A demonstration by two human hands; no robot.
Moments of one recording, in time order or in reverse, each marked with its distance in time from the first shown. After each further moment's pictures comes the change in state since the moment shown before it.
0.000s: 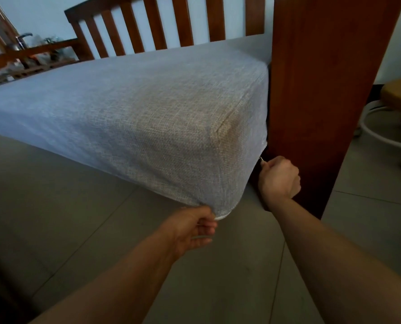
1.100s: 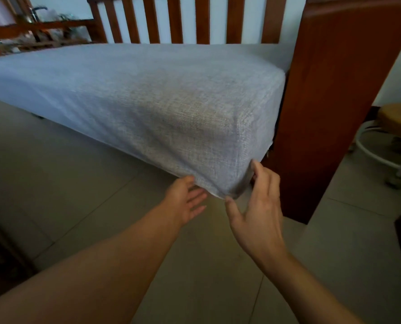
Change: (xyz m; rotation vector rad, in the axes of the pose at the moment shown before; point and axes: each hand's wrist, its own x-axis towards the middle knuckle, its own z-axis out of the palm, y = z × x) left_hand -0.004 0.004 -0.017 -0.435 0.095 0.039; right_hand -0.137 0.003 -0.057 0.119 -0.133 -0.692
